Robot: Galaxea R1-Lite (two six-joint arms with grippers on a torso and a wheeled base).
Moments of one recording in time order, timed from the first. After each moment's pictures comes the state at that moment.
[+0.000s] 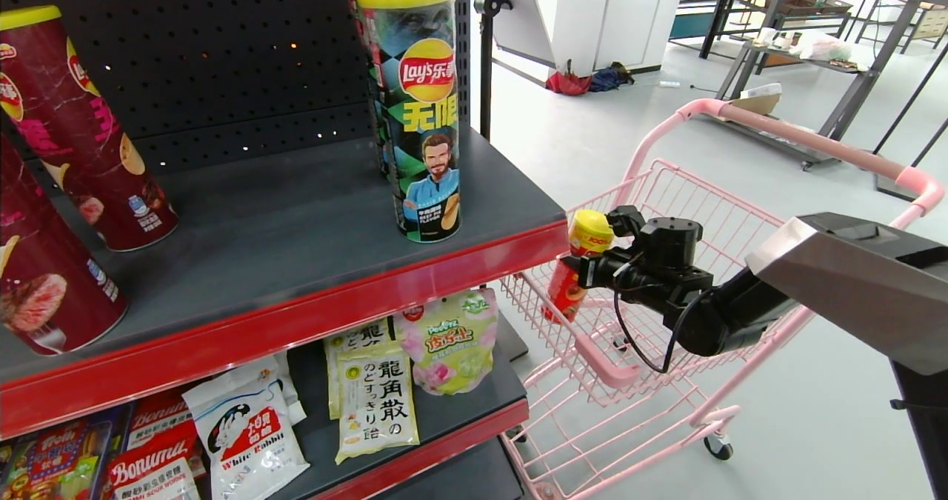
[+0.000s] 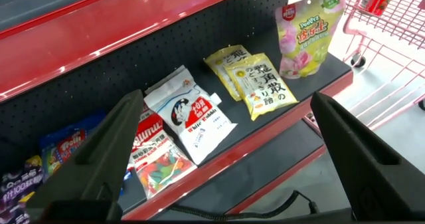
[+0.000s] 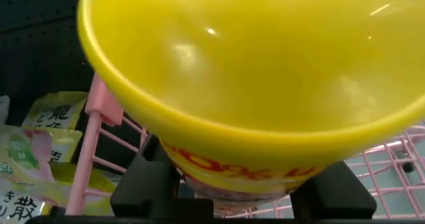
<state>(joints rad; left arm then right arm) -0.05 0.07 -0.41 0.50 -0.05 0.14 0.26 2.36 -1.13 -0.99 0.19 0.10</state>
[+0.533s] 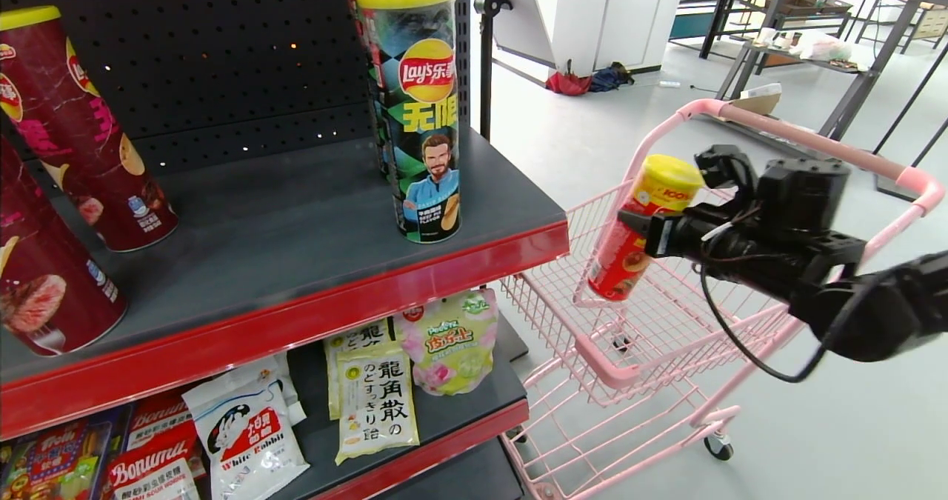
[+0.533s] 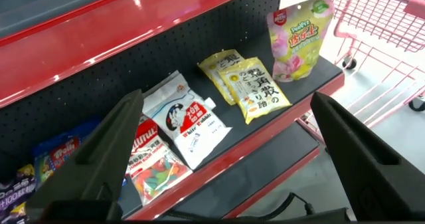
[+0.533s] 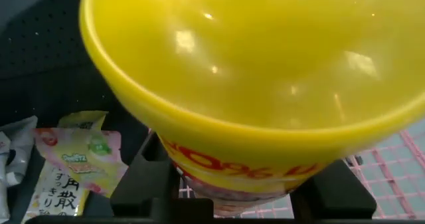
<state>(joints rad) -0.05 0.07 -0.41 0.49 -0.08 0.14 0.24 1.84 -0.84 -0.85 0.10 0.07</state>
